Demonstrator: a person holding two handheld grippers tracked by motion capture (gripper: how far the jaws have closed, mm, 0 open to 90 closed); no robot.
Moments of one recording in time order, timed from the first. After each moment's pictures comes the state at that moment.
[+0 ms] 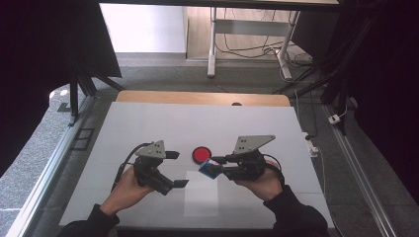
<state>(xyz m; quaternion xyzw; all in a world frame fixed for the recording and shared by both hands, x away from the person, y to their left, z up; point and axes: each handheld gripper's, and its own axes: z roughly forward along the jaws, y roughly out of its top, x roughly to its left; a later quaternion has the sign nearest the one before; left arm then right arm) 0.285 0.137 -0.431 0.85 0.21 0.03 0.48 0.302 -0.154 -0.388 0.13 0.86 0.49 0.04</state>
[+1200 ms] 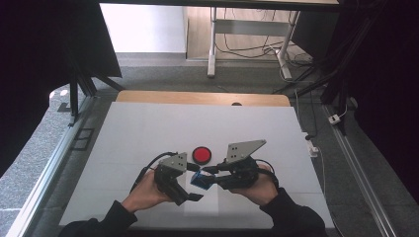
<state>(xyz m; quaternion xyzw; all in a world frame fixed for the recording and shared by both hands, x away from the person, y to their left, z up) 0.289 0.096 -0.458 0.88 0.10 -0.02 0.46 0.288 -0.138 -0.392 0.07 0.87 0.49 -0.01</state>
